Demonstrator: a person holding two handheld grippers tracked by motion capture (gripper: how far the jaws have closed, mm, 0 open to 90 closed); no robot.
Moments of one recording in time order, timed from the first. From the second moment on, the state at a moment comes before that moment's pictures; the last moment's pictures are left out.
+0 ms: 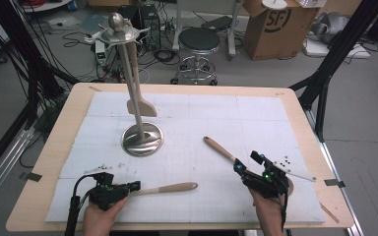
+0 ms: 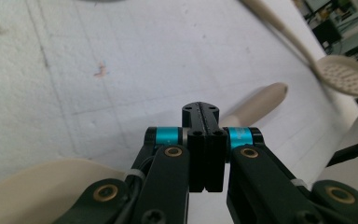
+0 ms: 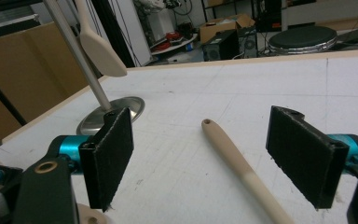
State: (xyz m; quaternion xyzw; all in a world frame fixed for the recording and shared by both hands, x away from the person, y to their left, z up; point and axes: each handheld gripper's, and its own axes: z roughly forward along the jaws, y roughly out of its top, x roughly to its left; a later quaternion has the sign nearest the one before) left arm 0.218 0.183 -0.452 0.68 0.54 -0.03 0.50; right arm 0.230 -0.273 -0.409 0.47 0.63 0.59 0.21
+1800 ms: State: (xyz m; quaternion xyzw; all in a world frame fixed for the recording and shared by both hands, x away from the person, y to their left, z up) left arm 0.265 0.092 -0.471 0.70 0.54 -0.05 0.46; right arm 0.230 -0.272 -0.410 0.47 0.63 0.59 0.20
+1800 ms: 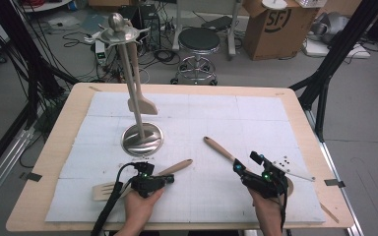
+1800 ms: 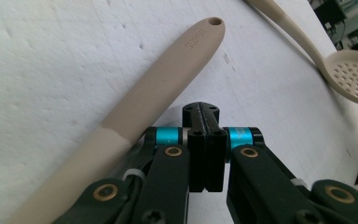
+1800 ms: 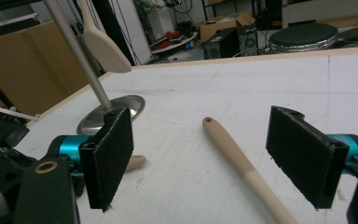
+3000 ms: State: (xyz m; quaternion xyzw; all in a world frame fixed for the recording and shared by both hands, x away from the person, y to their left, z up) left arm 0.304 0.160 -0.429 0.71 0.57 -0.02 0.42; right arm 0.232 -0.270 -0.412 0.47 0.63 0.58 0.20
